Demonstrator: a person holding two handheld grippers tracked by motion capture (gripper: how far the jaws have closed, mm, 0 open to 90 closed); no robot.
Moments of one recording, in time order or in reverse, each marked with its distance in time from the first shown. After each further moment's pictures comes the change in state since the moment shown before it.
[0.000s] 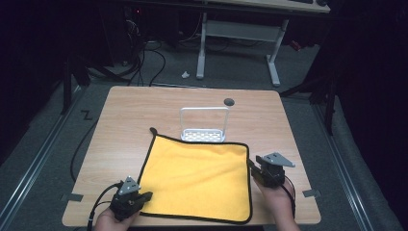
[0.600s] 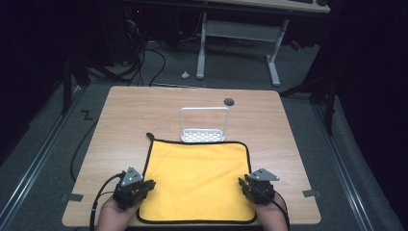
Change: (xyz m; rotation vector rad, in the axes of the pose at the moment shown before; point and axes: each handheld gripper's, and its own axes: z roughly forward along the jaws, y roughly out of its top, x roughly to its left) left arm 0.019 0.026 0.011 -0.078 0.060 0.008; right arm 0.030 -0.042 0.008 0.159 0.069 -0.089
